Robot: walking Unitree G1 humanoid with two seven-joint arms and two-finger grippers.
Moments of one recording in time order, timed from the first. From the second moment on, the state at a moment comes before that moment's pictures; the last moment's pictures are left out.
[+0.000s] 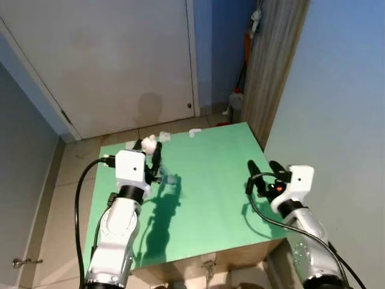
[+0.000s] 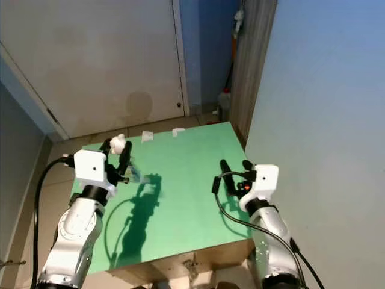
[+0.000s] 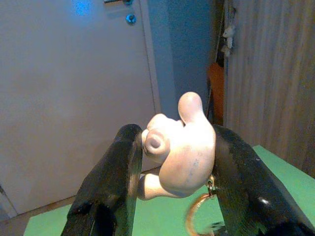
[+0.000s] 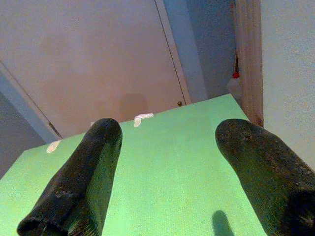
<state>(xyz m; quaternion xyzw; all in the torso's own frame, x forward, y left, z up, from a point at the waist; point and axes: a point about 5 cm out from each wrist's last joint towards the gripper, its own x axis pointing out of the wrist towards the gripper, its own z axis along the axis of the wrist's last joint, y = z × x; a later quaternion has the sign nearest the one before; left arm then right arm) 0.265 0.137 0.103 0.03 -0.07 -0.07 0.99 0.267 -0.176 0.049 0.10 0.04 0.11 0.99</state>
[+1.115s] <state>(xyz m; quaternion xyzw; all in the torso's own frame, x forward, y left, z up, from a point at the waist) 0.271 0.118 0.112 0.03 -0.09 -0.10 0.99 0.267 -0.181 0.043 0.10 0.05 0.10 0.99</state>
